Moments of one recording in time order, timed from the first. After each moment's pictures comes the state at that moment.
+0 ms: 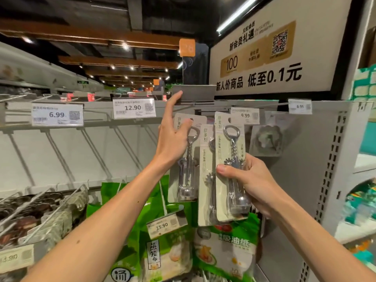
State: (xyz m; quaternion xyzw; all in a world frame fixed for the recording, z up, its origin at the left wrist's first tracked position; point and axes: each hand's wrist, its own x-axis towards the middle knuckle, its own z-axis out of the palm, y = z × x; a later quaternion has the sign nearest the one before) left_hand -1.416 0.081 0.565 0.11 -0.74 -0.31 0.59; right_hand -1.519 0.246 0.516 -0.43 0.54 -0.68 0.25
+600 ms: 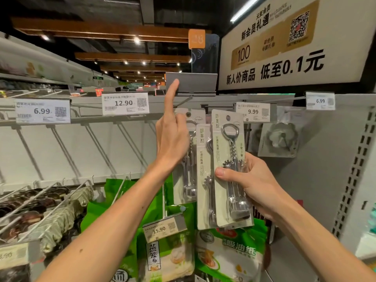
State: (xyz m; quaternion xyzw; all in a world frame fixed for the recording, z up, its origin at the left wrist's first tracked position) left_hand -1.437 0.075 0.563 0.13 -0.73 -0.18 0.65; right_hand -1.544 0.226 0.511 -0.46 0.53 -0.66 0.27
